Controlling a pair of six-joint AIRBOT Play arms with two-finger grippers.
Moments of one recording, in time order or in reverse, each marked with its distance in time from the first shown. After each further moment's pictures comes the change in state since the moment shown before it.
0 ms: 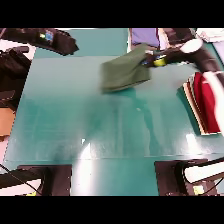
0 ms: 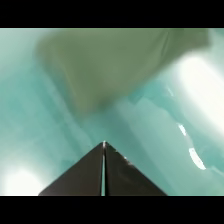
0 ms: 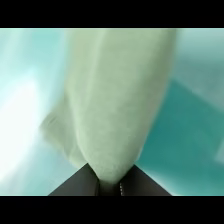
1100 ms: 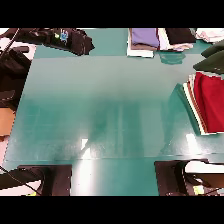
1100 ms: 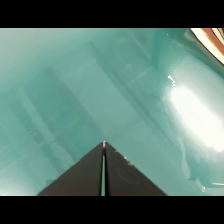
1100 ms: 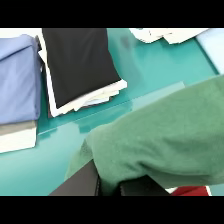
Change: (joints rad) left arm -0.081 0.000 0.000 -0.026 0.074 -0.057; right arm -0.638 0.124 0.358 -0.100 0.136 0.037
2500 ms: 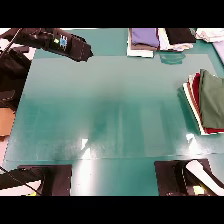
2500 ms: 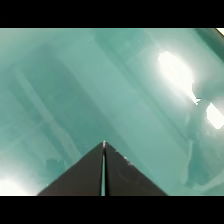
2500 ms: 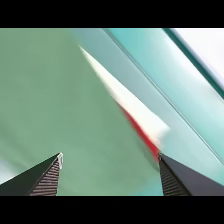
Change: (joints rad) left arm 0.000 0.000 0.000 0.000 -0.085 0.008; right arm -0.294 0.464 -0.611 -0.288 0.170 -0.024
